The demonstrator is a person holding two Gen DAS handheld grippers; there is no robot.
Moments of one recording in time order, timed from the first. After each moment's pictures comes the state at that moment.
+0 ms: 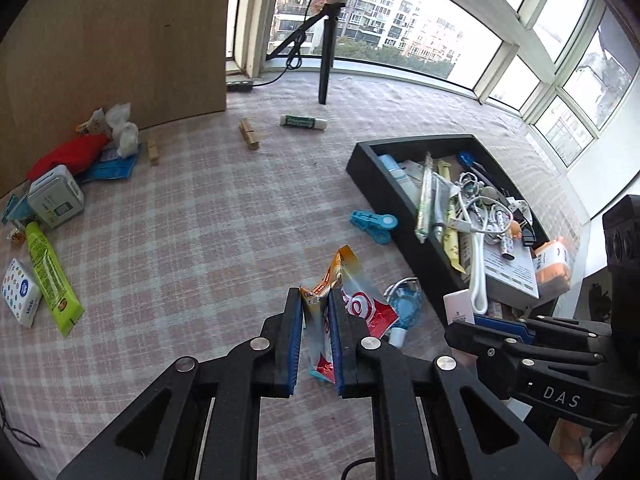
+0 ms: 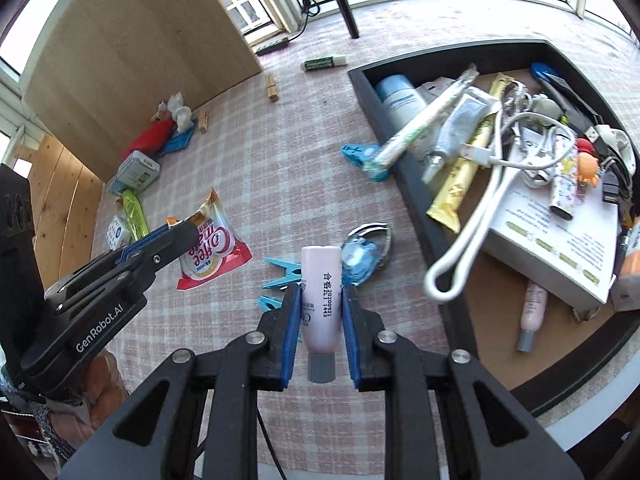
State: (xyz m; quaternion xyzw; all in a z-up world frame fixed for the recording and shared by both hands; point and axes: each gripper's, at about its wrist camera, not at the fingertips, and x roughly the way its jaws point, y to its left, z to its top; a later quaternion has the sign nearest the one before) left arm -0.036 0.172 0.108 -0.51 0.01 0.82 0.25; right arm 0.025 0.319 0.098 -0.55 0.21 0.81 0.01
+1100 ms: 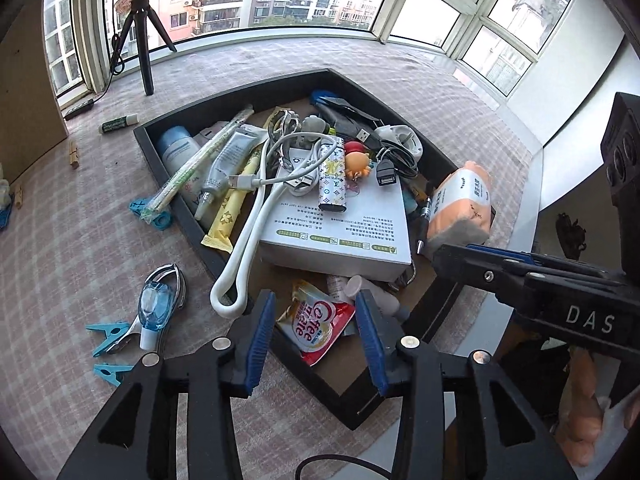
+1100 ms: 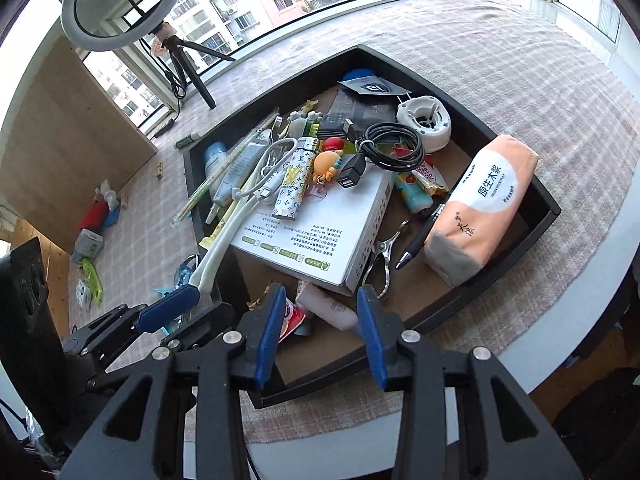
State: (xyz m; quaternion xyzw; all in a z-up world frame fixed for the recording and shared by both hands) left arm 0.050 0.340 0.107 -0.52 0.08 0.77 0.35; right arm 0.123 0.472 0.121 -0.50 0.25 0.82 0.12
